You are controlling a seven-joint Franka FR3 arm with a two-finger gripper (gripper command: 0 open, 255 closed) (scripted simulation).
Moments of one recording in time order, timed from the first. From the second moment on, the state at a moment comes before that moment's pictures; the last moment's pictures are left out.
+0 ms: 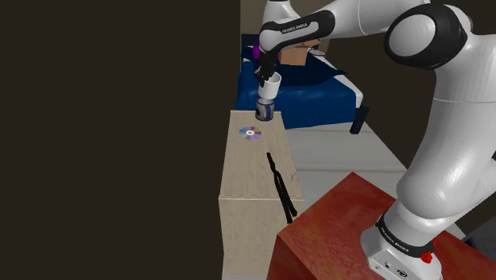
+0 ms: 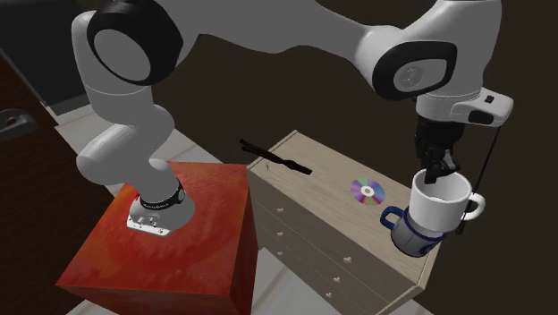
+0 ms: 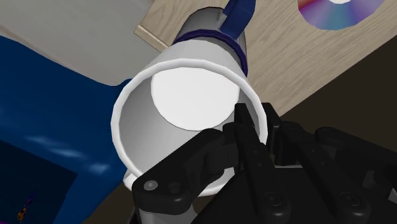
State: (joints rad) arm -0.26 0.35 0.23 -1.56 -0.20 2.14 -0.01
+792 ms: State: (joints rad) arm -0.26 0.36 0.22 -1.61 -0.21 2.22 0.01
